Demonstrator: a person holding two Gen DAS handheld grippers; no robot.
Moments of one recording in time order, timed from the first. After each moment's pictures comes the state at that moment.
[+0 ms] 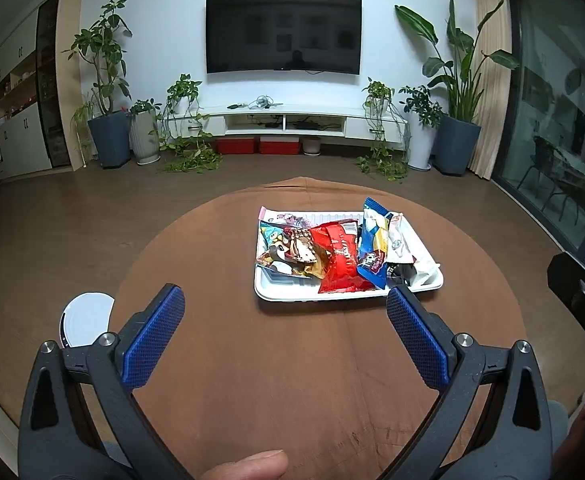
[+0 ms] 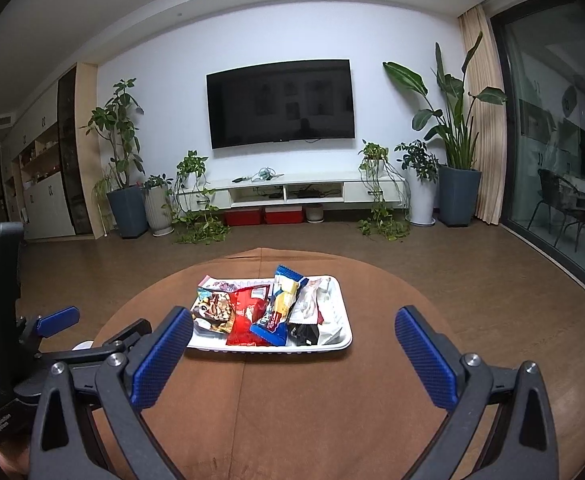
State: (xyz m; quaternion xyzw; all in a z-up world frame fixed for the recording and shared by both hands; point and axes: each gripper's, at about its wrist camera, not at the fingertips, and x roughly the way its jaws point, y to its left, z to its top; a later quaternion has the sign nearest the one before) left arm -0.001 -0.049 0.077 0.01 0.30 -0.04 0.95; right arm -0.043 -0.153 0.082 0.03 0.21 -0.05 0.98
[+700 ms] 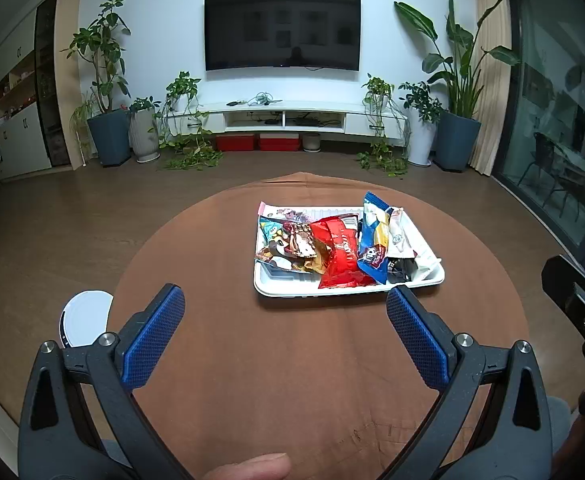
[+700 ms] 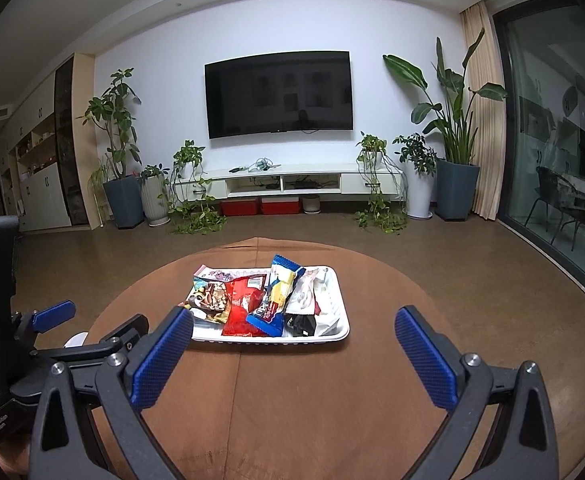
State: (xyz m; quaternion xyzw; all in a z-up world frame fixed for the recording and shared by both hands) left arm 0.002 -0.049 0.073 0.01 0.30 -0.04 0.95; right arm -0.038 -0.154 0.078 0.03 0.23 -0.05 0.97
